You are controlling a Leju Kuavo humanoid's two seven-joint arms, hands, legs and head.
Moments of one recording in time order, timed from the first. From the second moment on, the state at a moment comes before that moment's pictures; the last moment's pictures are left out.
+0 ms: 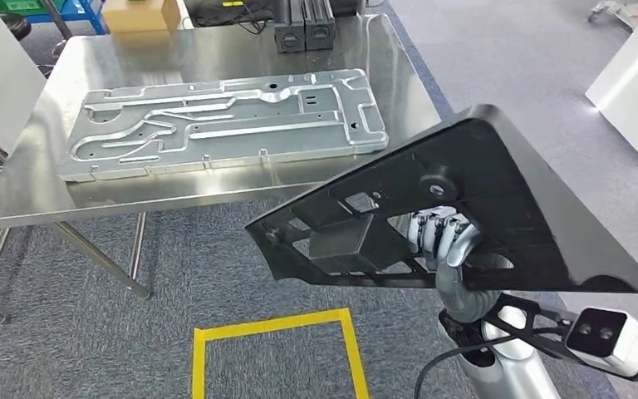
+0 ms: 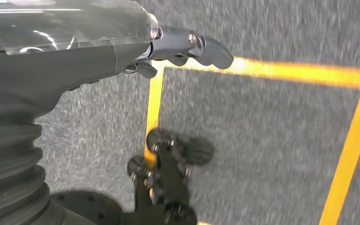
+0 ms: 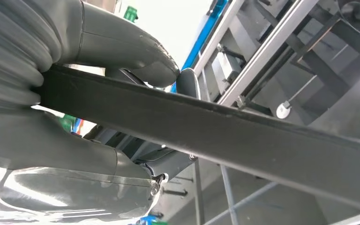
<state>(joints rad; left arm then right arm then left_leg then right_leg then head) -0.08 -0.03 1.05 -0.23 -0.73 -0.05 -0.32 -0.21 -0.16 0.32 -1.98 -0.22 0.30 -0.62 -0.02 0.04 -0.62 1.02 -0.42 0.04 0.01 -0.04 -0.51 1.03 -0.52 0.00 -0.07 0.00</state>
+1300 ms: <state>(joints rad) -0.08 -0.04 1.07 -0.23 -0.73 -0.05 -0.34 -0.24 -0.19 0.32 -1.95 -0.26 0.34 -0.62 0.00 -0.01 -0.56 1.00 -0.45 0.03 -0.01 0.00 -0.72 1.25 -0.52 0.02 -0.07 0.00</state>
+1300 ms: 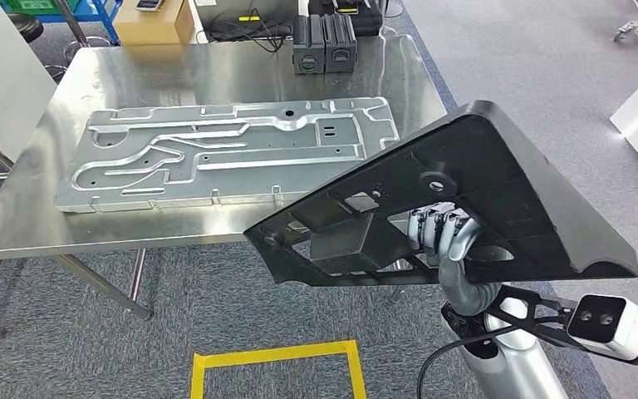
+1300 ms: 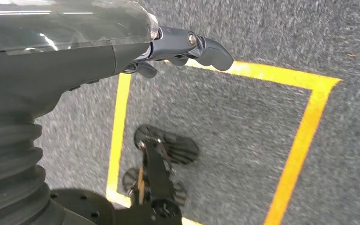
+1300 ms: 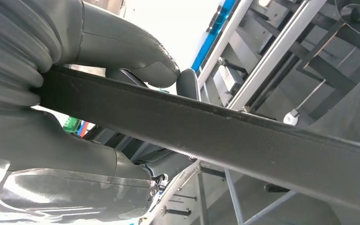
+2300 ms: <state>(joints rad) -0.08 -0.04 1.08 -0.23 -0.75 -0.07 -0.39 -0.32 -0.12 0.20 -1.86 -0.02 0.18 -0.62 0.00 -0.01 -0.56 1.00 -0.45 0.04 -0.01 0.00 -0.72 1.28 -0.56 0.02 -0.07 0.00</state>
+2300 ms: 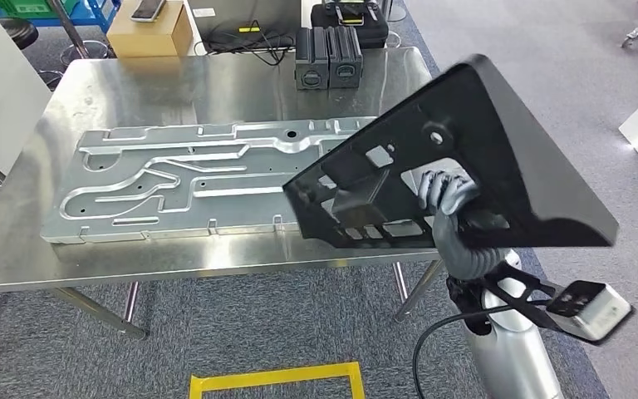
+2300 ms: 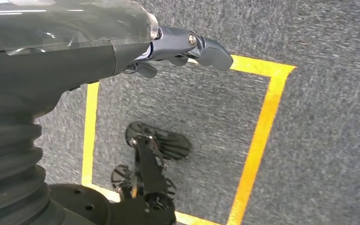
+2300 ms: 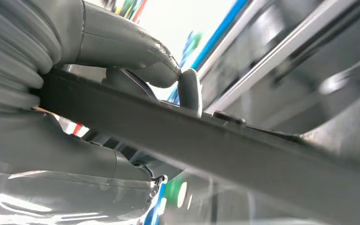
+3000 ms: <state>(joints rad) -0.14 -0.05 1.07 -0.23 -0.81 -0.10 -0.40 -1.18 0.00 0.42 -0.75 1.25 -0.21 -0.16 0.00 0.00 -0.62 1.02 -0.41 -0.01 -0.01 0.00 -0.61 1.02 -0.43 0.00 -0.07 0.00</state>
